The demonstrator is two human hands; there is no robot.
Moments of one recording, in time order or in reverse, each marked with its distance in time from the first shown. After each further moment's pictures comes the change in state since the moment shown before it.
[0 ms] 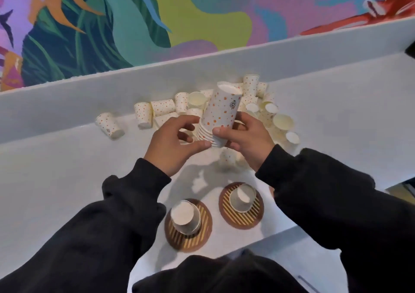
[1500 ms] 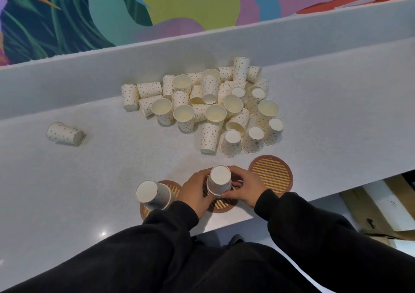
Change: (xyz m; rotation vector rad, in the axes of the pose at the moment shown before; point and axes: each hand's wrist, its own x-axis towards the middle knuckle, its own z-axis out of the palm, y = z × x) left_hand -0.086 -0.083 0.191 0.309 -0.171 -0.225; right_hand -0.054 0.156 -0.127 -0.588 -0.219 0.069
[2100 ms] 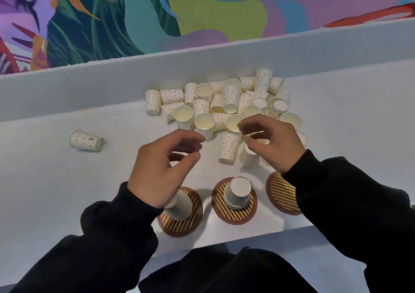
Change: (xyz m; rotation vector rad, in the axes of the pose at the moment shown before) left_hand -0.053 0.080 -0.184 -0.358 0.333 0.249; right_hand 0.021 -0.145 -0.064 -0.111 0.217 -0.443
